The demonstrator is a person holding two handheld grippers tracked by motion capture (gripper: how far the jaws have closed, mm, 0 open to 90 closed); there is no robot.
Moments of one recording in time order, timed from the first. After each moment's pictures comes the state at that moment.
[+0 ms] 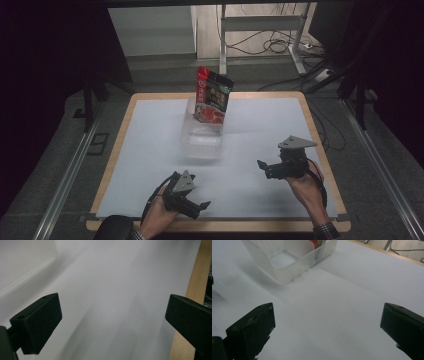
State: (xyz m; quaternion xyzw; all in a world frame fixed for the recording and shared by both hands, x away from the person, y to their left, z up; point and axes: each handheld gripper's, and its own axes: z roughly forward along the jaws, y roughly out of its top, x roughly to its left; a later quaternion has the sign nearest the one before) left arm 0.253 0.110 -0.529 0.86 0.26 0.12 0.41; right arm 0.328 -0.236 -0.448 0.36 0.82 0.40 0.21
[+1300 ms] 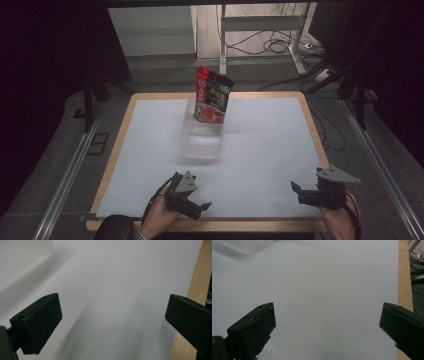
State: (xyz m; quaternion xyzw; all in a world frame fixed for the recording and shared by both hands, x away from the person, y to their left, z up) left arm 0.254 0.106 -0.532 0.87 0.26 0.12 0.40; right arm 0.262 -0.322 -0.480 0.43 0.78 0.37 0.27
